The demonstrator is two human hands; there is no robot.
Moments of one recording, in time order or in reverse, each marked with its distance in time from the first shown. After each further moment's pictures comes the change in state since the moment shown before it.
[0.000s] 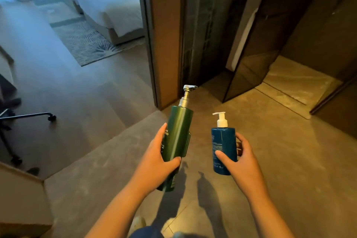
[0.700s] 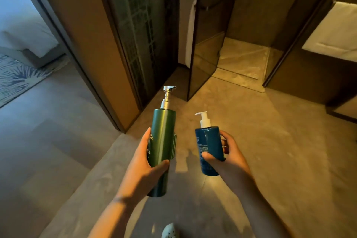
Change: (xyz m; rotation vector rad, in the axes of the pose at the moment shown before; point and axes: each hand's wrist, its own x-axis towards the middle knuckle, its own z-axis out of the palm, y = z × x) left_hand 0.239 0.014 0.004 -0.094 -0.286 0.078; right_hand 0.162 -0.017 0.013 0.065 0.186 0.158
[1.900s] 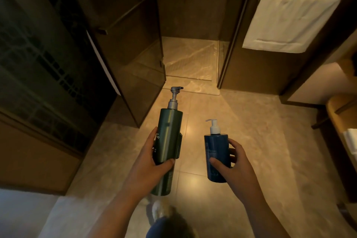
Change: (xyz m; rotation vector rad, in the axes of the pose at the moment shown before) left_hand 0.346 0.163 0.305 0.073 -0.343 0.029; right_hand 0.292 0.069 -0.316 0.085 0.319 0.154
